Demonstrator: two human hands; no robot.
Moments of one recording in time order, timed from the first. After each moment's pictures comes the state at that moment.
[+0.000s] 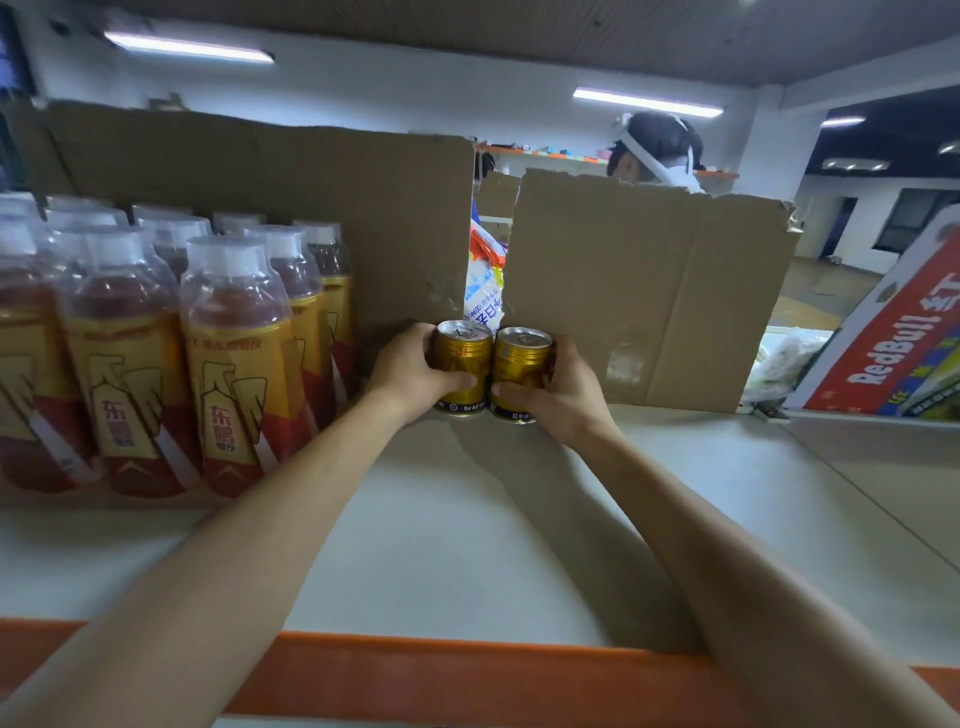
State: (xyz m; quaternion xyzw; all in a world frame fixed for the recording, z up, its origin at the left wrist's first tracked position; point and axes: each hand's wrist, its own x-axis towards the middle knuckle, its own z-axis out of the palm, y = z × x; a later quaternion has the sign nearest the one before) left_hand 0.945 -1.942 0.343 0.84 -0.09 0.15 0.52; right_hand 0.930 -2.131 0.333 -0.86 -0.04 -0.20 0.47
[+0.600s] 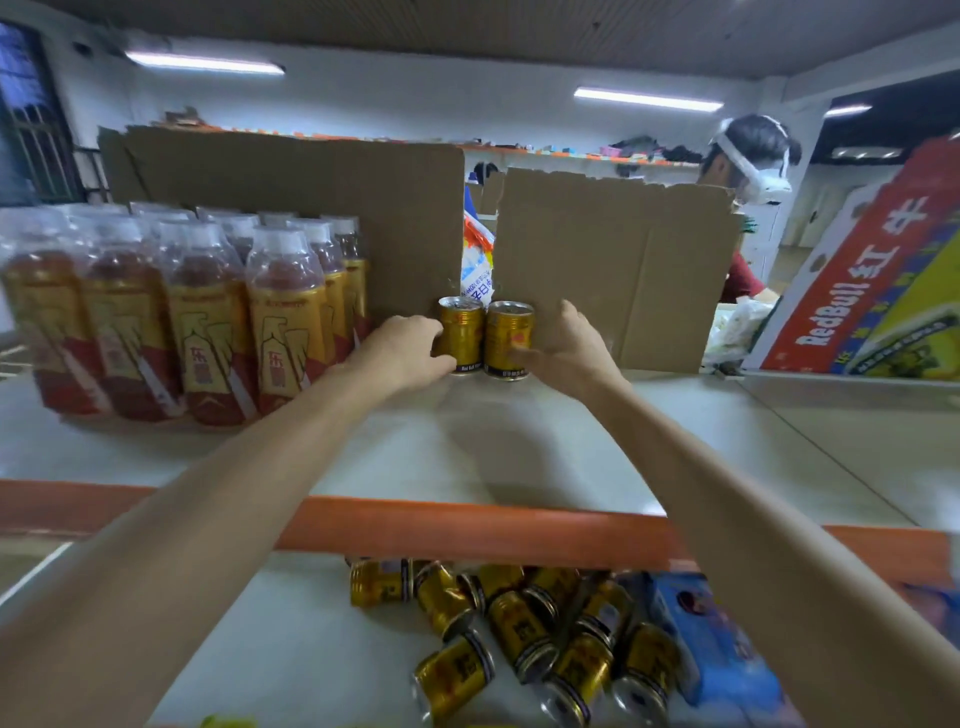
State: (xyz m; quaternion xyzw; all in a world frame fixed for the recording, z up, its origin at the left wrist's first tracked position) left_hand 0.856 -1.933 0.377 0.97 -0.12 0.14 0.17; right_hand 0.867 -2.136 0.366 -0.94 -0.01 -0.18 0.29
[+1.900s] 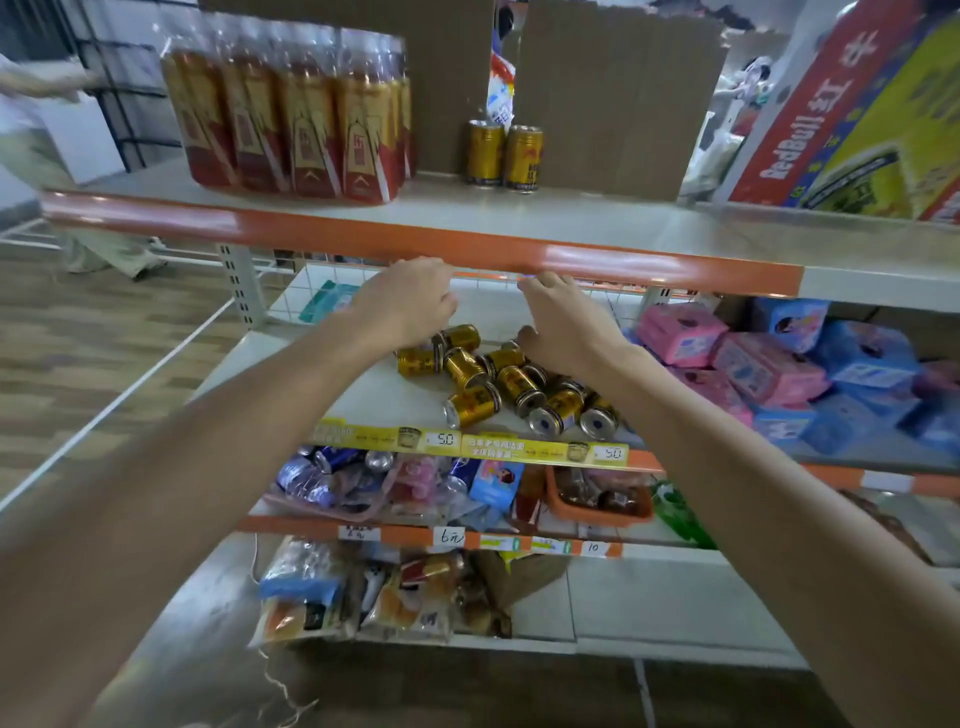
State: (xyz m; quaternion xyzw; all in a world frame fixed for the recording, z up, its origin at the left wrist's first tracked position) left_hand 0.599 -1.905 0.291 0.97 -0.19 0.14 0.08; right_hand 0.581 -2.108 0.285 -0.98 -0.17 -0.14 0.03
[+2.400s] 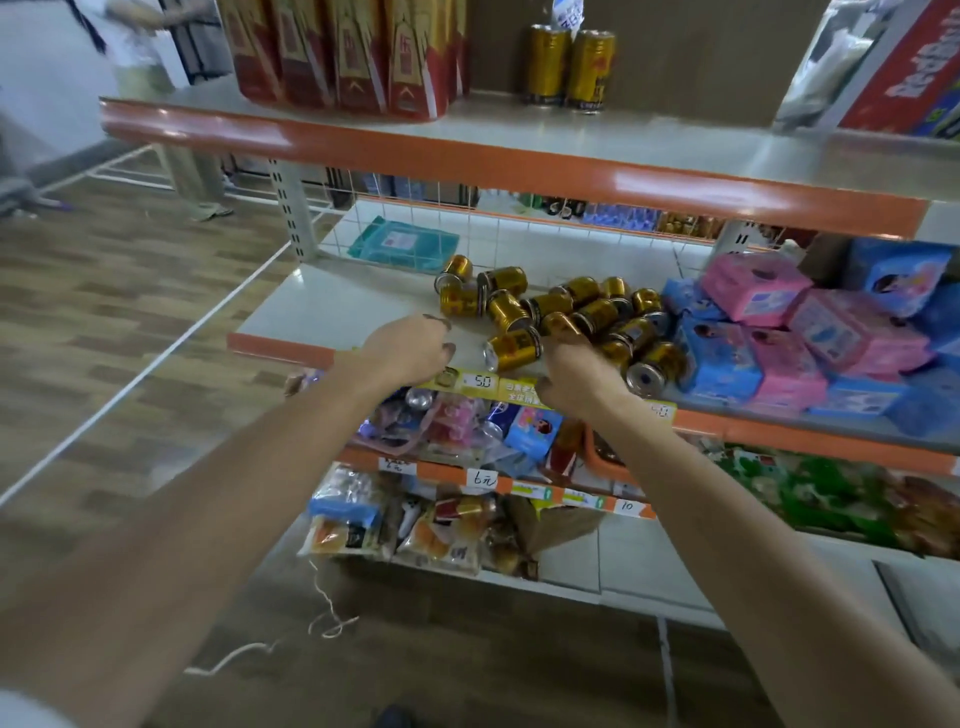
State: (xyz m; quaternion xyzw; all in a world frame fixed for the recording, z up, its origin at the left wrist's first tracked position) left_hand 0.569 -1.882 0.171 1.00 -0.09 -0.03 0.03; right_hand 0.565 -2.104 0.159 -0.99 -0.14 0.03 0.06
